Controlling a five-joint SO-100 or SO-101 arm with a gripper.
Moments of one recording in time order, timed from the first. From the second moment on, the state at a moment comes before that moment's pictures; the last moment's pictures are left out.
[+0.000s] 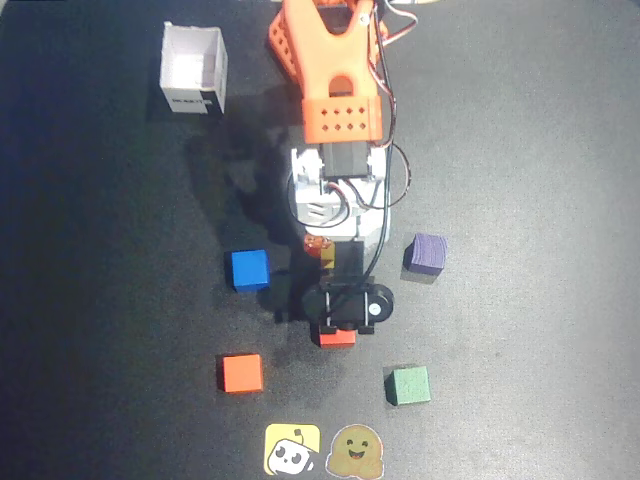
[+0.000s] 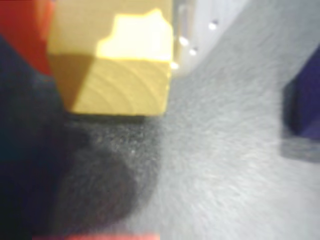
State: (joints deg) arm -8.5 99.1 122.9 58.9 94.2
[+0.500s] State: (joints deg) arm -13.4 94.3 100.8 64.8 91.7
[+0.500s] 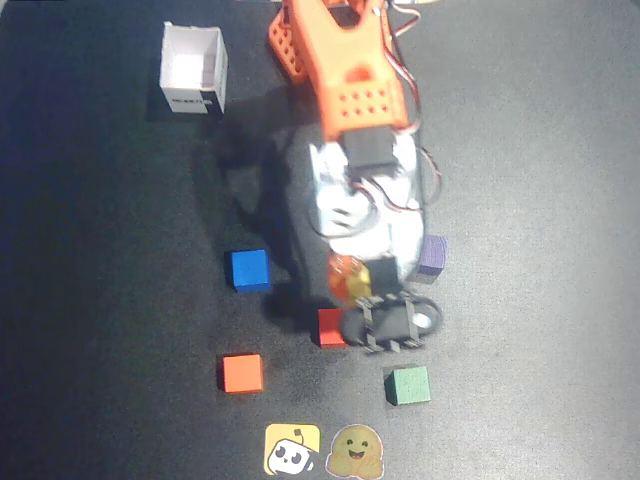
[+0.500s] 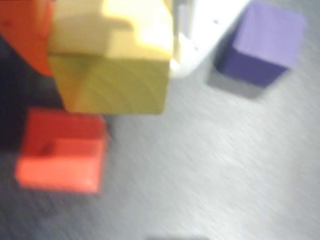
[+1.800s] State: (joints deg) arm -18.3 60.9 58.0 73.5 97.5
